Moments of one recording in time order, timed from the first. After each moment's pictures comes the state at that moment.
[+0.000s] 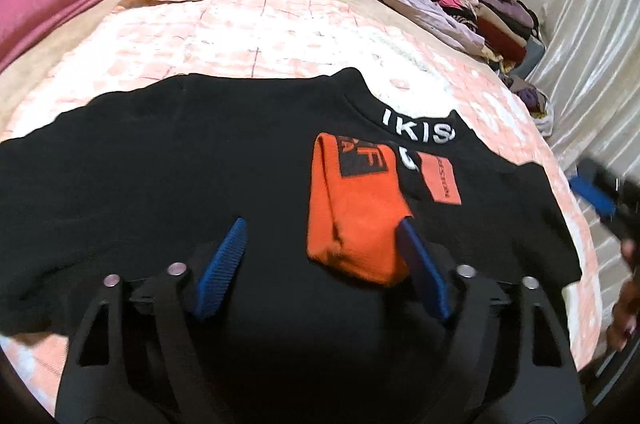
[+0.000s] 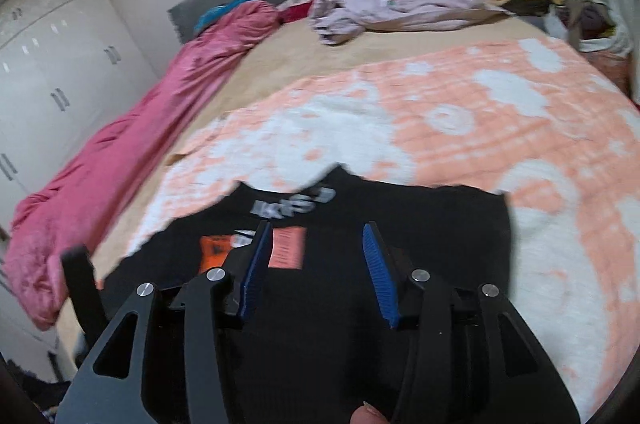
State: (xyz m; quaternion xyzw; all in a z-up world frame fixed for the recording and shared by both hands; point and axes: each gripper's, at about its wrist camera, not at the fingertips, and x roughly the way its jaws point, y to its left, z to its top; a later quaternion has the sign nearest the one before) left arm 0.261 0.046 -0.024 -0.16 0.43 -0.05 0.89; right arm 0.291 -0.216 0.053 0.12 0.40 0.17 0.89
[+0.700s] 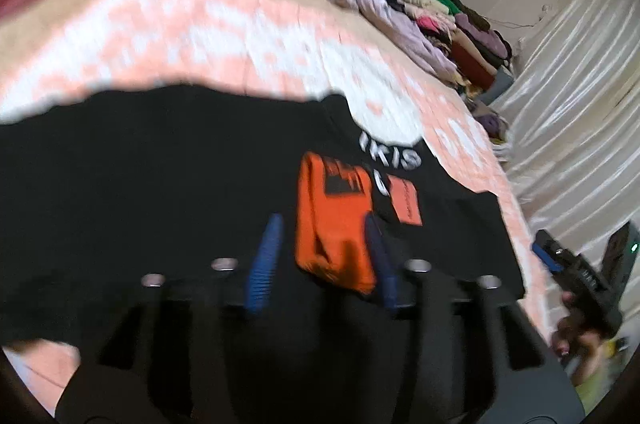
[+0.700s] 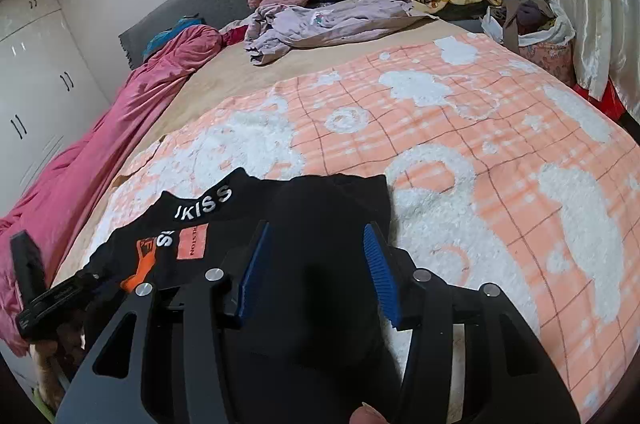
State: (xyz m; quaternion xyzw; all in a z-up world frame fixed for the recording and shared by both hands) left arm 0.259 0.072 -0.020 -0.26 0.42 -0.12 0.86; right arm 0.263 -0.279 0.038 0.13 0.38 0.08 0.91
